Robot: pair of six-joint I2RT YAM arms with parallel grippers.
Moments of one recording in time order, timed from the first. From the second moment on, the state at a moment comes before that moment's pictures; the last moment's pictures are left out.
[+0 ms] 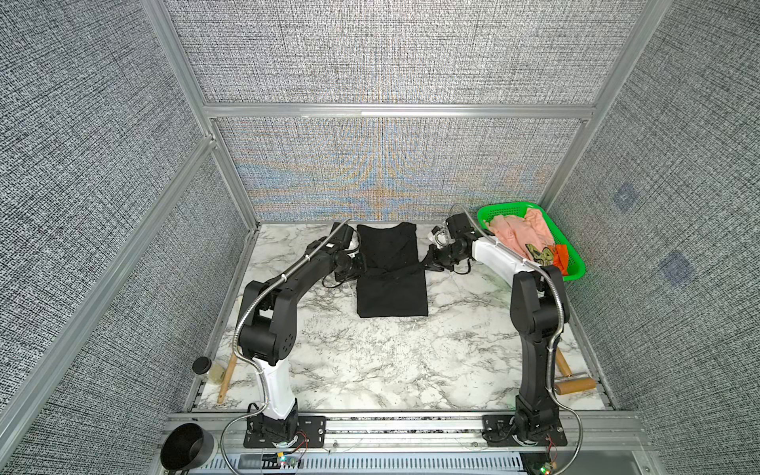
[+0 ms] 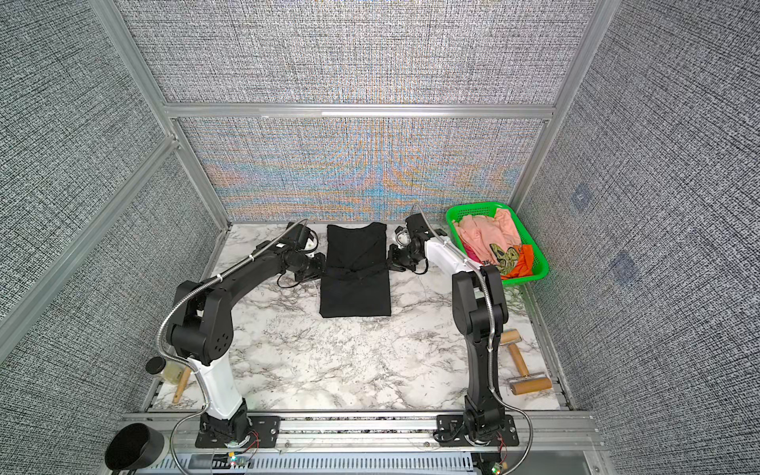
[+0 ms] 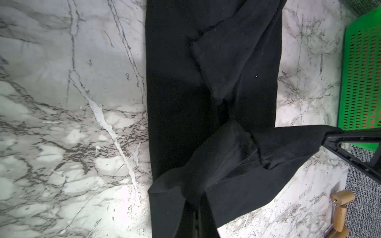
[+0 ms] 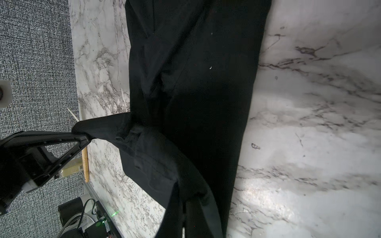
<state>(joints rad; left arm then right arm) -0.34 1.90 1.47 -0.63 0.25 -0.52 0.29 2.13 1.73 -0.71 -0.57 0.37</state>
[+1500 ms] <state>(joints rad) -0.25 1.99 1.68 -0.59 0.34 -0.56 0.25 2.26 1.89 -0.65 -0.62 0.57</state>
